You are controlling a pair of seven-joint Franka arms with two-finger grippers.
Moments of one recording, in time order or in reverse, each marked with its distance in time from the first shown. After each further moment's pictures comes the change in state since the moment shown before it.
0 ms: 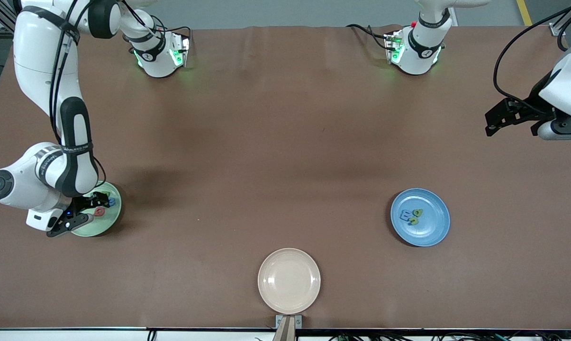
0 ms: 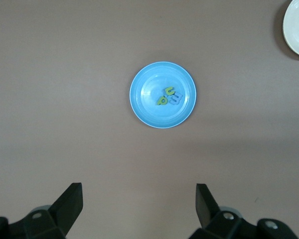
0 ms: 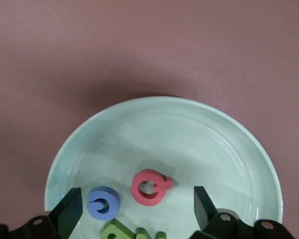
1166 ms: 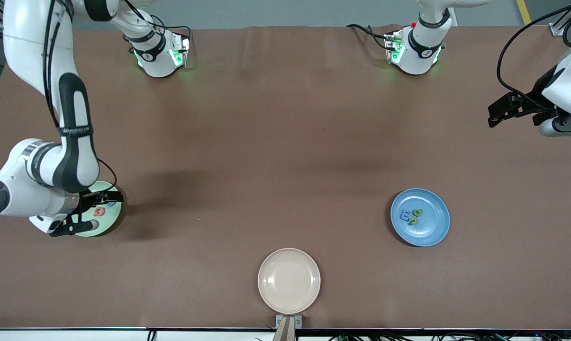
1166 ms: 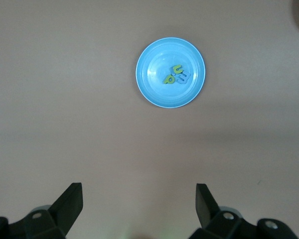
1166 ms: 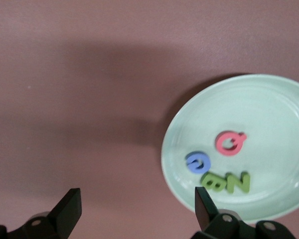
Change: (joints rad) left arm 0.020 -0.006 0.001 -0.003 0.000 -0.092 -0.006; right arm -0.023 -0.166 0.170 0.096 -0.252 -0.331 0.626
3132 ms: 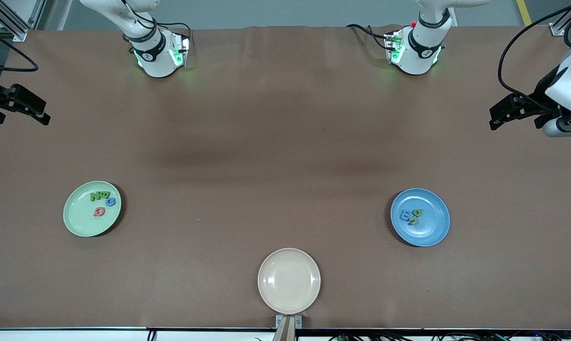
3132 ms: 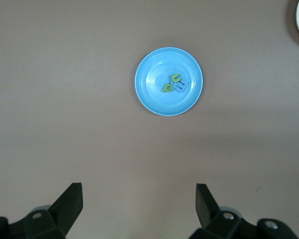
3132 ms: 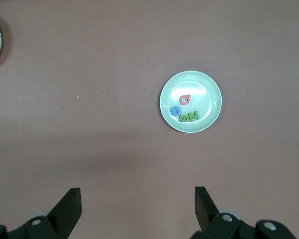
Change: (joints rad) left arm 0.005 -0.001 -0.006 0.005 -0.001 0.033 0.000; right arm -0.331 -0.573 0.444 0.157 -0.247 -0.410 0.369
